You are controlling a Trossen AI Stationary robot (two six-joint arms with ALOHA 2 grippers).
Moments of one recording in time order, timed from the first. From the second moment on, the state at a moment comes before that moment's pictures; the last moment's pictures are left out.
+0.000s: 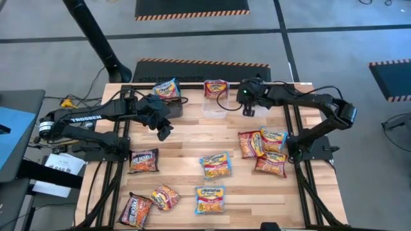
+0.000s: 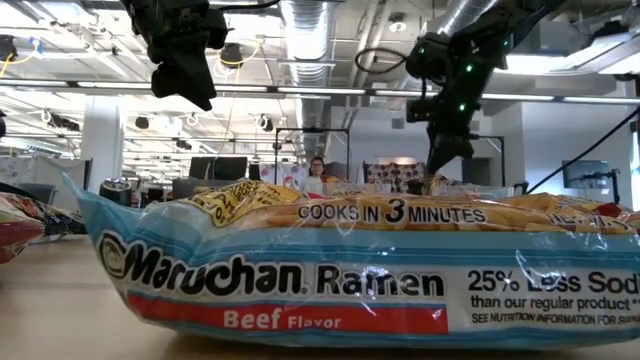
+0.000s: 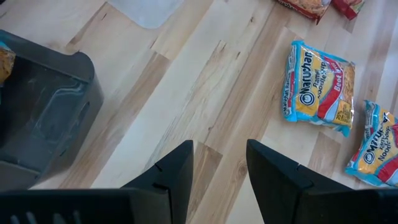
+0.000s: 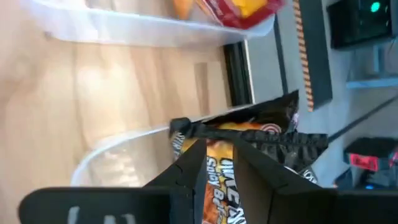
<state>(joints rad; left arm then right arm) 0.25 1.08 0.94 -0.69 0.01 -0.34 -0.54 1.46 0.95 -0.46 0.40 -0.54</state>
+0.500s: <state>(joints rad) 0.25 1.08 0.94 -0.69 0.01 -0.33 -0.57 1.51 0.95 -0.45 0.33 -0.52</state>
